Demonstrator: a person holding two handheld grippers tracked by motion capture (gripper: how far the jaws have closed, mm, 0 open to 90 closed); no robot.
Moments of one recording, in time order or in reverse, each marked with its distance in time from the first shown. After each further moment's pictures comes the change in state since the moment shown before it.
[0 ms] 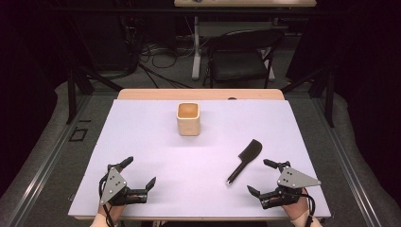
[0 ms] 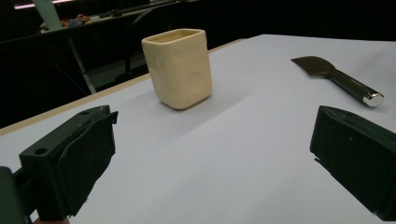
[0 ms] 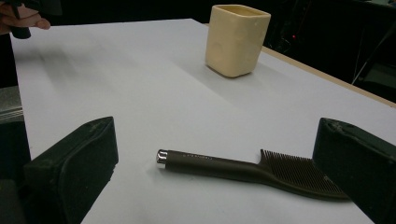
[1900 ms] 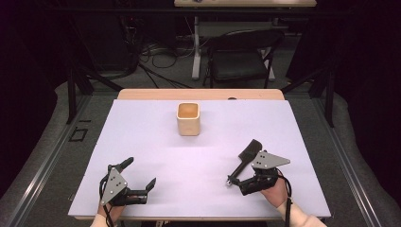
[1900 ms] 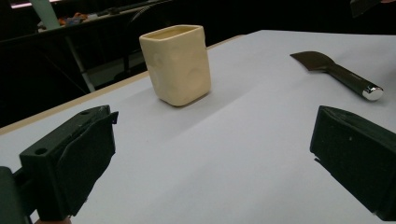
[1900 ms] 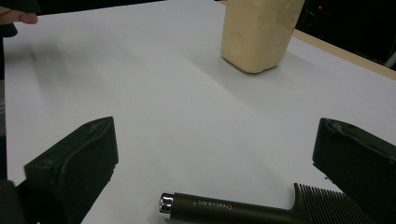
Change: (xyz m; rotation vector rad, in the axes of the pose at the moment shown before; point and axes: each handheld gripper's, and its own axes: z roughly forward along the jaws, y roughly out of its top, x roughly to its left) left arm -0.001 -0.001 -0.001 0.011 -0.002 0.021; right arm -0.001 0.024 0.064 0.110 0.063 0.030
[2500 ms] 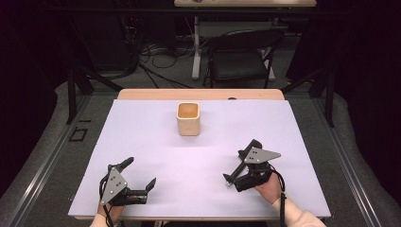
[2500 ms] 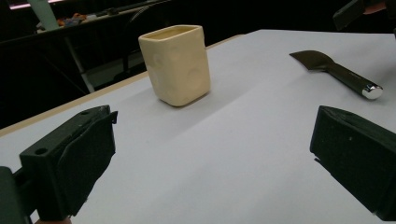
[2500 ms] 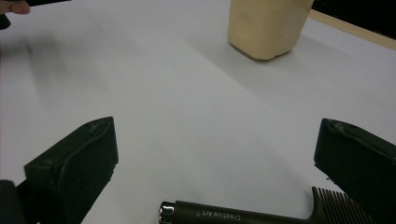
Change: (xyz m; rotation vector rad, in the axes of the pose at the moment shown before) left arm 0.001 0.000 0.000 0.002 -0.003 0.006; right arm -0.005 0.002 0.020 0.070 0.034 0.040
